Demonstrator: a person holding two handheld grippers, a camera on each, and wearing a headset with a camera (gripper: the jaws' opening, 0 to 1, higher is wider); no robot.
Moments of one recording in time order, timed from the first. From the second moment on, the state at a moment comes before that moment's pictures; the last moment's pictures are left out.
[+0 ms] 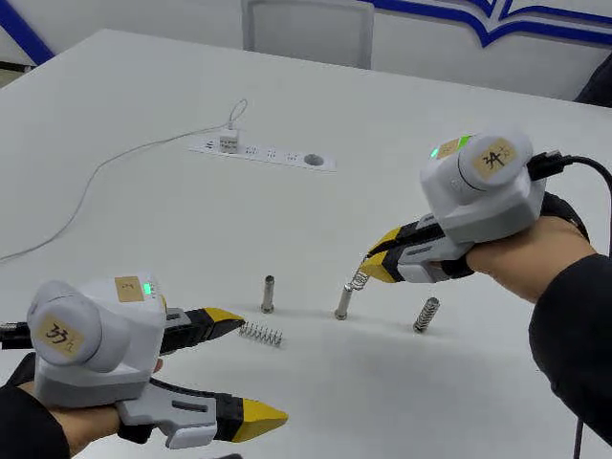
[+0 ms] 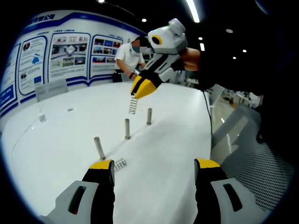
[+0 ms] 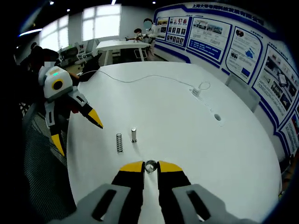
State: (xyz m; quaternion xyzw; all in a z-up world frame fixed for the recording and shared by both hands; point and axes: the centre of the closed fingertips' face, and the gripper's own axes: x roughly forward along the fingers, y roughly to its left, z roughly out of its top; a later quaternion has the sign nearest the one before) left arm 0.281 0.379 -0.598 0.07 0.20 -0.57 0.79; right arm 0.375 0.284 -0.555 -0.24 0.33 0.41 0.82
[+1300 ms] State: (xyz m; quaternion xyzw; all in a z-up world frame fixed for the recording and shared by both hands) left arm 0.287 0.382 -0.598 0.06 0.21 -0.56 0.80; right arm 0.387 0.287 -0.608 -0.25 0.38 0.41 0.79
